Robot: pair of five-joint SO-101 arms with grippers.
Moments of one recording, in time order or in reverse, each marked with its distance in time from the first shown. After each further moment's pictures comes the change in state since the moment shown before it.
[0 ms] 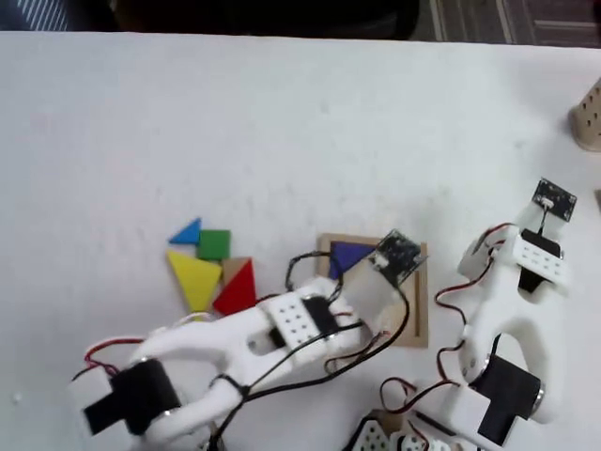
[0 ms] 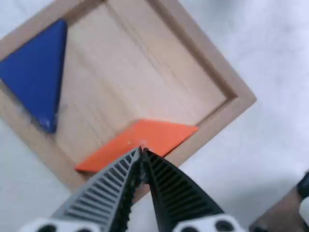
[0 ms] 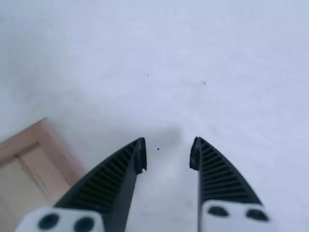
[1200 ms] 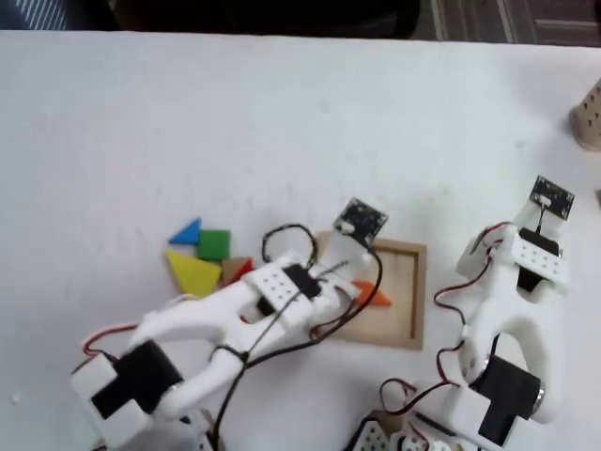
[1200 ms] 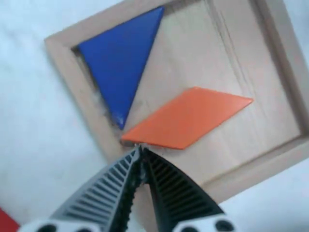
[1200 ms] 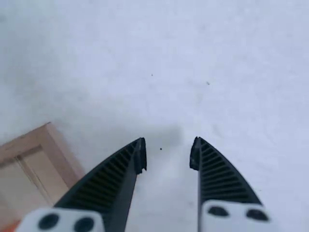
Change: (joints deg) left arm -10.5 5.6 -4.7 2.8 0.0; right arm -0.4 0.0 0.0 0.0 0.0
